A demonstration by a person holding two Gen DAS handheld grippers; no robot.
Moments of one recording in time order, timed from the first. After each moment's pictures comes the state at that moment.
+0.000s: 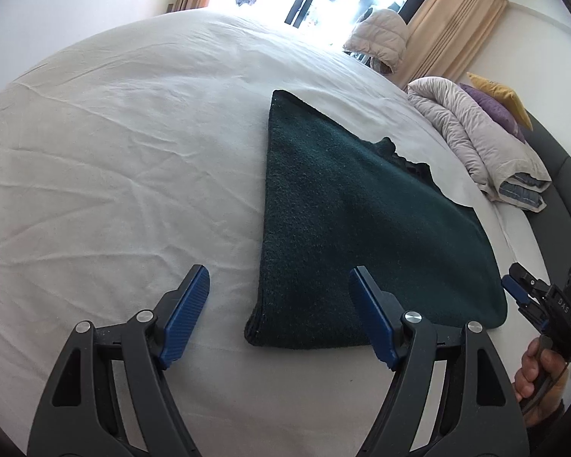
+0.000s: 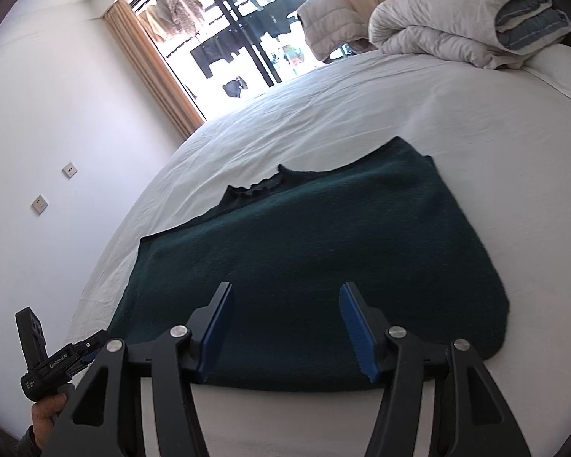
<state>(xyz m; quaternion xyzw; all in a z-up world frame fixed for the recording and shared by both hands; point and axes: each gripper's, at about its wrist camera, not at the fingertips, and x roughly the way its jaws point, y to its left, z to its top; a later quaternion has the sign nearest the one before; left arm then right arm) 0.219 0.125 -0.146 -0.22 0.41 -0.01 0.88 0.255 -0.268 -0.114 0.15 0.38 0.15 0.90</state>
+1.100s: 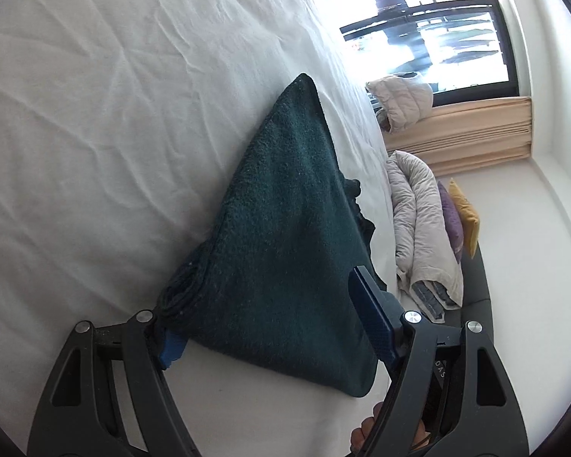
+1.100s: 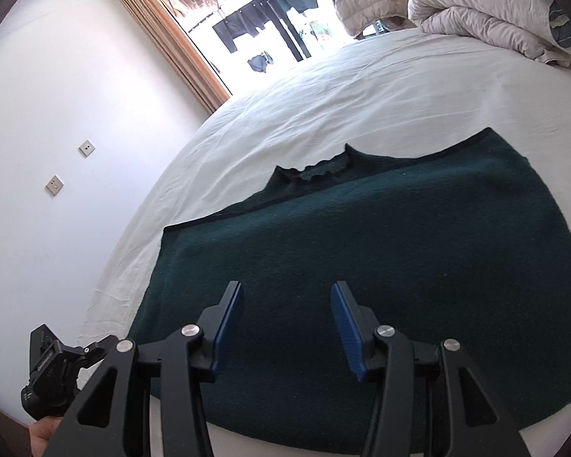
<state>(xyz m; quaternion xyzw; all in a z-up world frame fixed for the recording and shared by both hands) 0.230 0.135 -0.174 -0.53 0.38 -0.04 0.76 0.309 -0.215 -0.121 0.17 0.41 0.20 0.87</state>
